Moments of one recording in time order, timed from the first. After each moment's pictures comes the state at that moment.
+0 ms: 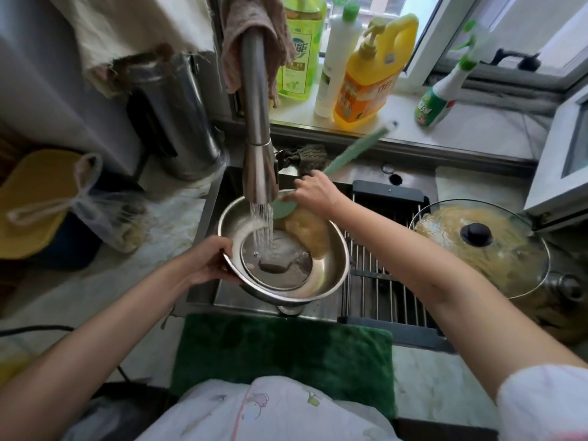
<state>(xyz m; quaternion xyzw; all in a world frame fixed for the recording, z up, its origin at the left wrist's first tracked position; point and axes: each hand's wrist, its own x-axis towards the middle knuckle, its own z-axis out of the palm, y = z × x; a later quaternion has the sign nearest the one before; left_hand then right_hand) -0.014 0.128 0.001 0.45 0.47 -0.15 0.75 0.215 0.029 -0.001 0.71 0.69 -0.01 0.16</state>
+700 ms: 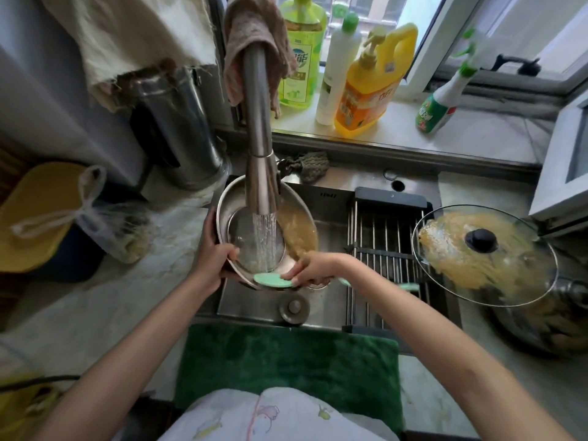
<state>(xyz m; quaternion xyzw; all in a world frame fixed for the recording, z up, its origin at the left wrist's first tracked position) -0.007 0.120 -0.009 0.52 0.47 0.11 0.71 0.159 -0.024 -0.051 0.72 0.34 -0.60 -0.09</state>
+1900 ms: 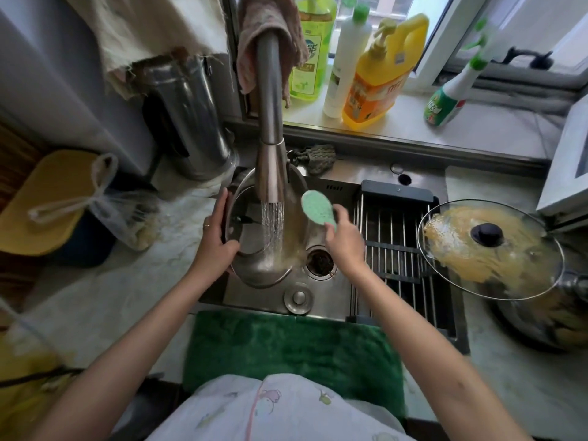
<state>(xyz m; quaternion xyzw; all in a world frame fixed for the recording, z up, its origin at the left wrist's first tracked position) -0.026 0.121 -0.011 0.74 0.37 0.13 0.54 0.158 -0.041 -0.067 0.93 0.24 -0.12 -0.27</state>
